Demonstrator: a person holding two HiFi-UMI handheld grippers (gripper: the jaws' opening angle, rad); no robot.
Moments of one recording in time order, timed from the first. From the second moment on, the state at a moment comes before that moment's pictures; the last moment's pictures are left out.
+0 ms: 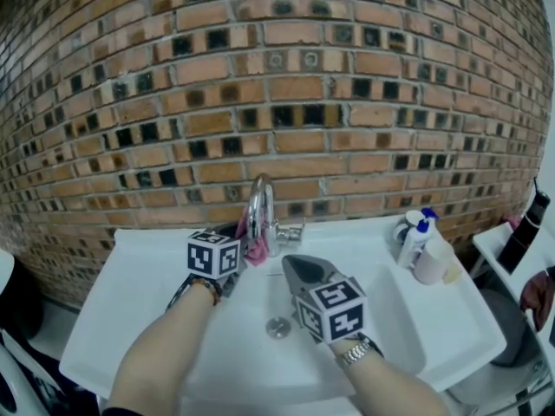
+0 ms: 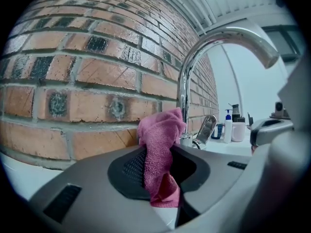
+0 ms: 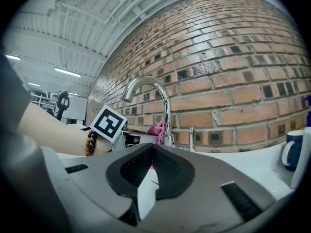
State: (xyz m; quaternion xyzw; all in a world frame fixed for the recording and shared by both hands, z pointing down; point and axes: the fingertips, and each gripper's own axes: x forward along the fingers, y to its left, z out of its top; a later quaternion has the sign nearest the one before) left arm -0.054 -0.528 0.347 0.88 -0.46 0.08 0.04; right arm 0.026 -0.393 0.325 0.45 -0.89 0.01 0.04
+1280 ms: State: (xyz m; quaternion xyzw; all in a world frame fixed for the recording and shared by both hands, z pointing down) left arm -0.044 -0.528 0.263 0.90 -0.44 0.04 -0.04; right arm 0.021 -0.391 0.323 0.44 -0.90 0.00 0.03
